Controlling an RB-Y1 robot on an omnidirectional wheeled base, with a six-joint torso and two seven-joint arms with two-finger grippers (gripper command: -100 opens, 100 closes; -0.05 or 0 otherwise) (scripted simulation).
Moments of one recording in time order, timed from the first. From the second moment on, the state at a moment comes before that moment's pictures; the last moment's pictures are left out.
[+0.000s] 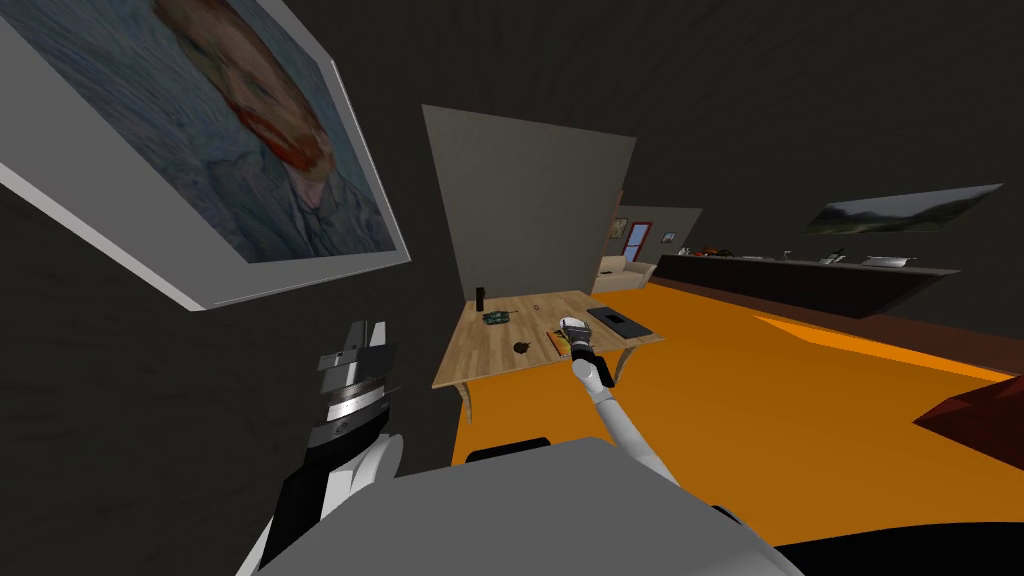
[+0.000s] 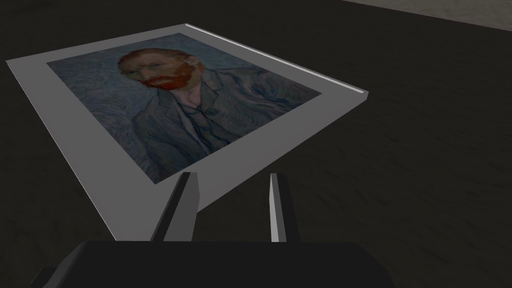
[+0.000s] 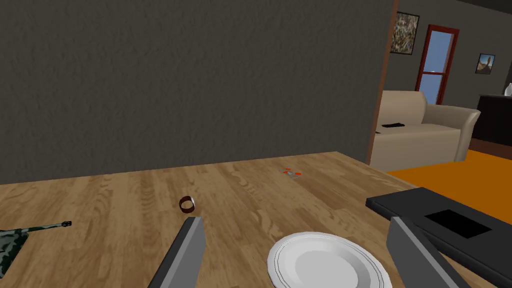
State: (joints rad) left arm 0.50 0.01 0.06 -2.27 0.12 -0.57 0.05; right arm 0.00 -0.23 -0.07 -1.46 -1.18 -0.38 -0.53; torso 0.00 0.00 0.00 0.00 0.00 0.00
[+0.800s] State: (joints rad) left arm 0.50 0.01 0.06 -2.27 0.12 -0.57 0.05; right arm -0.12 -0.21 -0.04 -1.26 -1.37 -0.42 -0.69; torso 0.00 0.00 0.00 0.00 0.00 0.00
